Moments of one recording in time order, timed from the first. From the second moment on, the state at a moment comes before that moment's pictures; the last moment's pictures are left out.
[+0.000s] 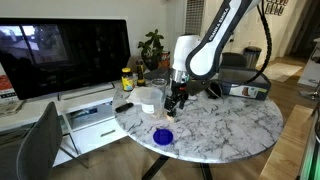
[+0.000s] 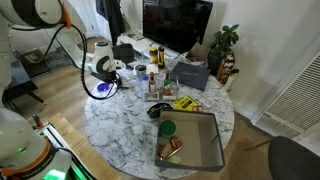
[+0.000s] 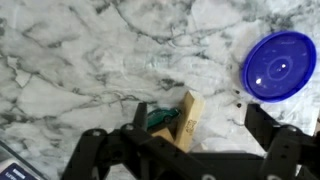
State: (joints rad) arm 0.27 0.53 0.15 -2.23 -0.01 2.87 0.25
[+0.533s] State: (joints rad) arm 0.32 0.67 0.11 -2.10 -0.01 2.93 0.27
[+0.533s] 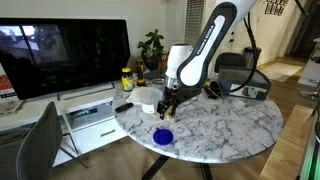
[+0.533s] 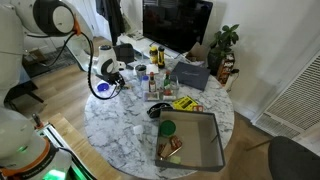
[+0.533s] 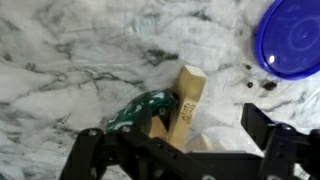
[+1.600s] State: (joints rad) arm 0.54 0.67 -0.08 -2.08 -0.01 2.82 0.48
